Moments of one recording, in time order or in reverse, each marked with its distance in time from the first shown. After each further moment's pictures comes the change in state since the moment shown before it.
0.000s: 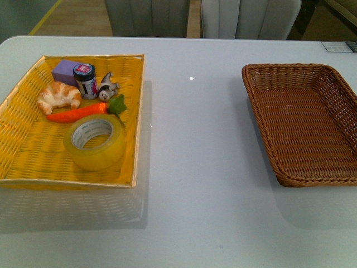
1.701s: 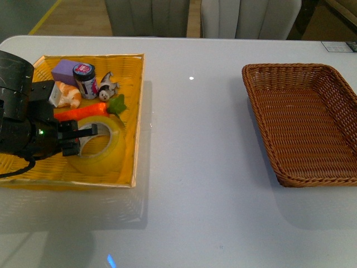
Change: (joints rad) left arm -0.167 1.381 0.737 -0.041 -0.564 0.225; right arm 0.000 0.000 0.000 0.000 0.000 0.000
